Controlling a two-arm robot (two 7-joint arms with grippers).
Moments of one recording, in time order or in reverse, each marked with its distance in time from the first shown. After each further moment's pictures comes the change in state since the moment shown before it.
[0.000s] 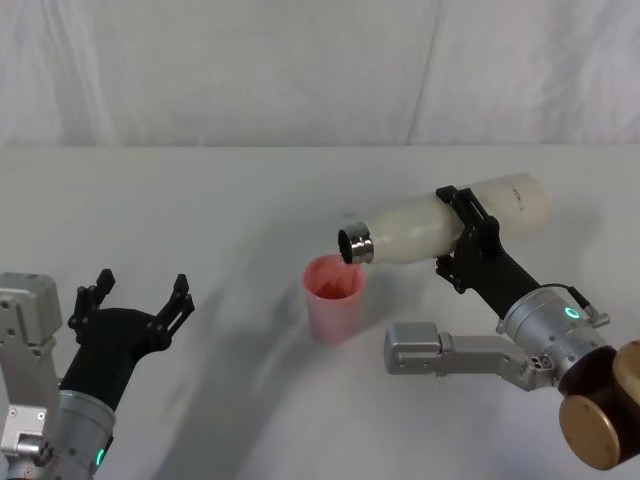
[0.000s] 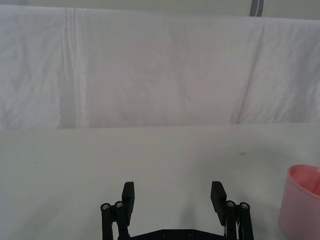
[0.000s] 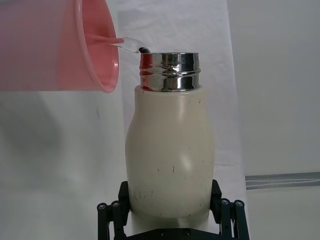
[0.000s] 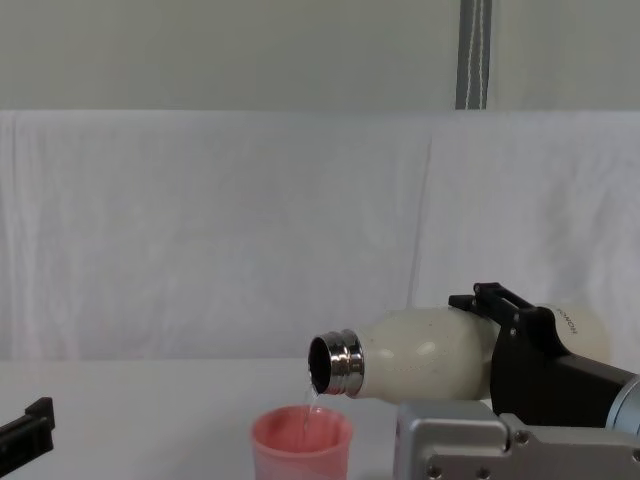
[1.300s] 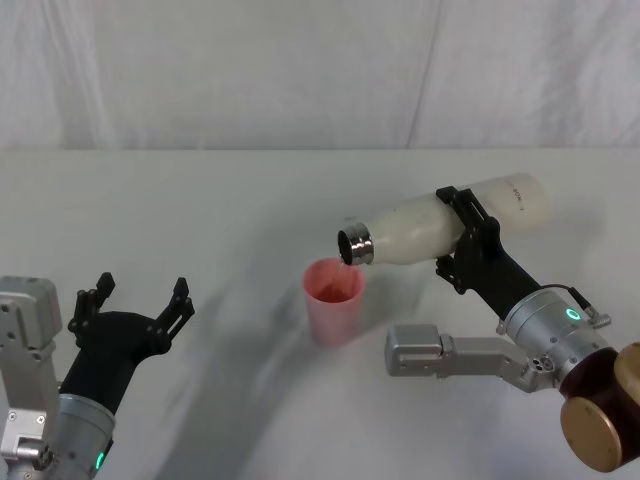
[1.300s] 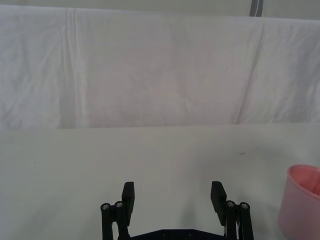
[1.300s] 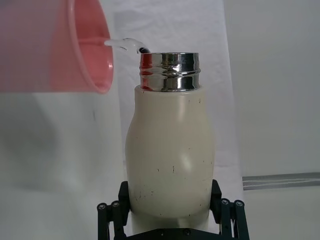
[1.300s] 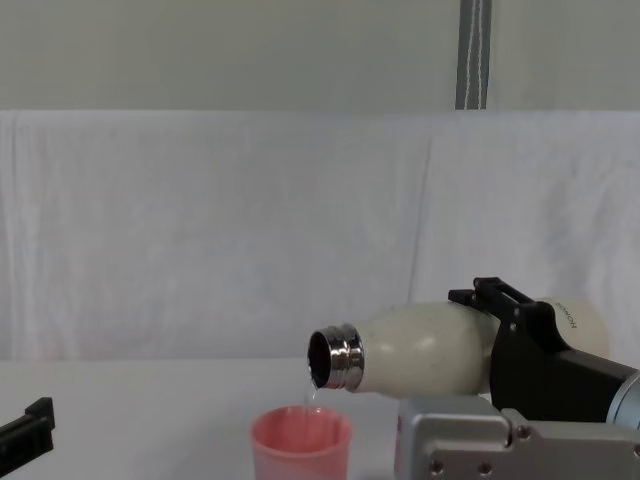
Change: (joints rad) left arm 0.000 0.000 0.000 0.000 0.000 0.000 0.000; right arm 0.003 0.001 0.001 0.000 0.003 -0.008 -0.009
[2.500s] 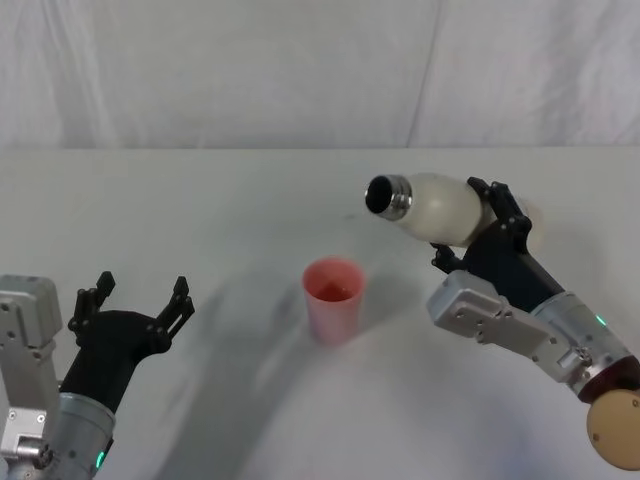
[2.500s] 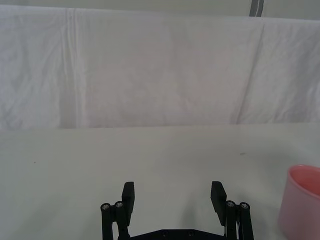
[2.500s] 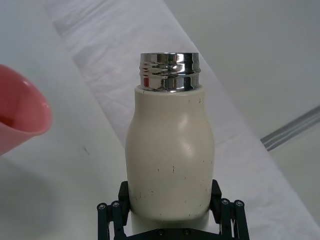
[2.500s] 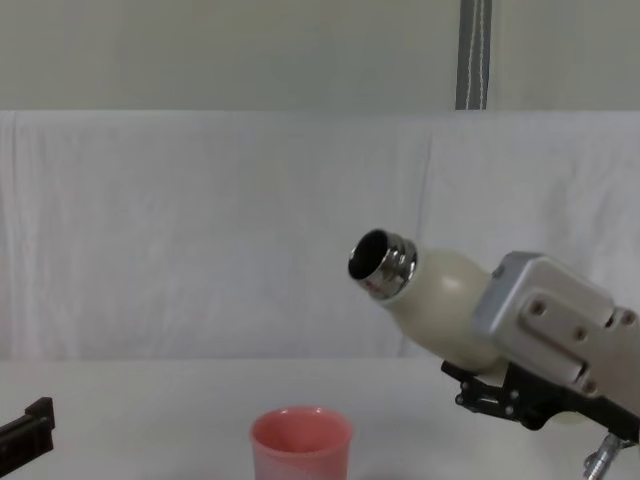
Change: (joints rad) left arm 0.000 0.000 0.000 0.000 0.000 0.000 0.000; right arm -0.089 -0.083 0.168 0.003 0.371 -0.178 0.006
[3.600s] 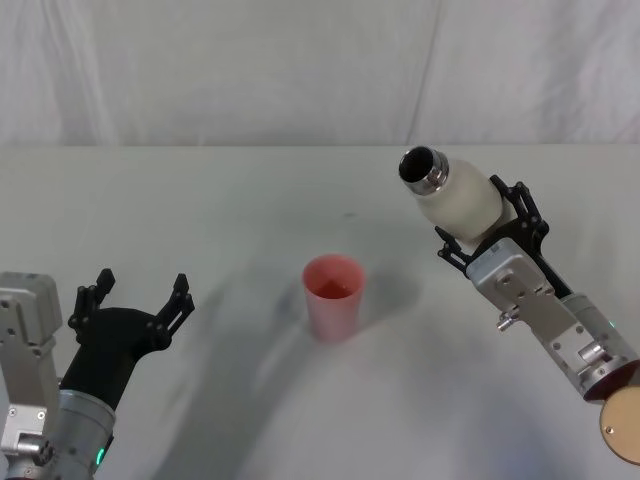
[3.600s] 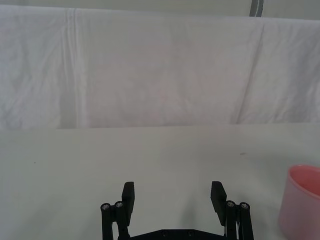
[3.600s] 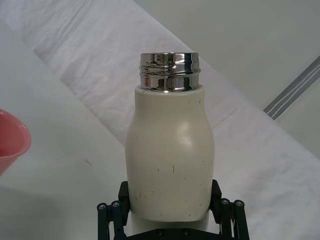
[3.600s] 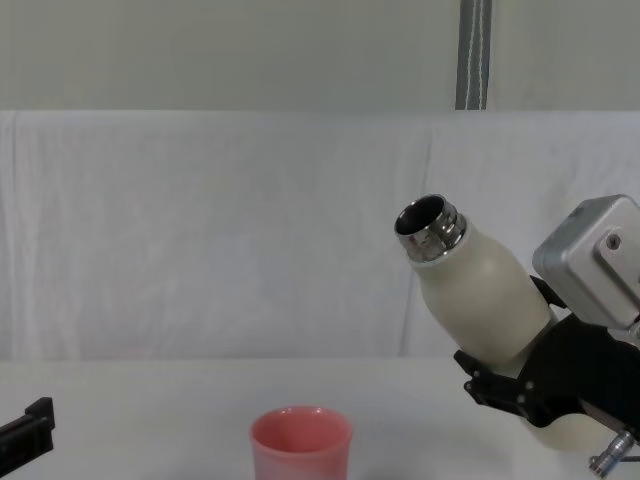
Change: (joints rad) left arm 0.000 0.000 0.000 0.000 0.000 0.000 0.000; right arm -0.039 -0.066 0.090 0.014 0.192 -0.049 0.052
